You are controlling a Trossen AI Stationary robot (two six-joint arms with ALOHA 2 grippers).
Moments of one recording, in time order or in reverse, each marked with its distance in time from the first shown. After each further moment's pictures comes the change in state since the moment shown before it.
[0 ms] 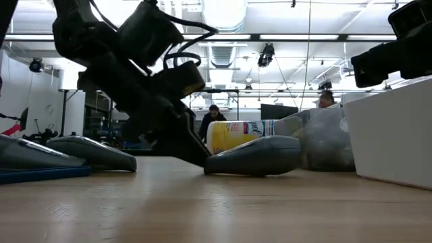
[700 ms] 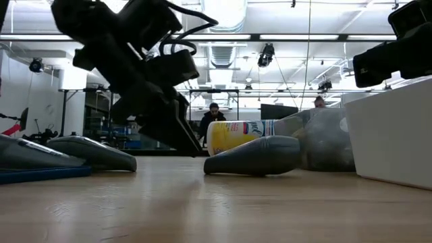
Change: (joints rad) left arm 0.000 -0.118 0.027 -0.246 -0.024 0.024; right arm 0.000 0.000 0.000 0.000 0.000 0.000
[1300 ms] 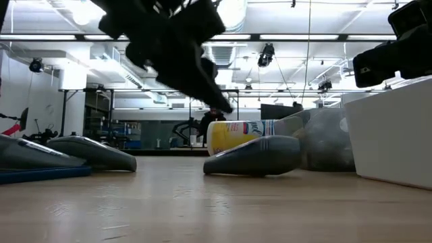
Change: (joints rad) left arm -0.001 0.000 0.237 -0.193 0.165 0.110; right arm 0.000 0.000 0.000 0.000 0.000 0.000
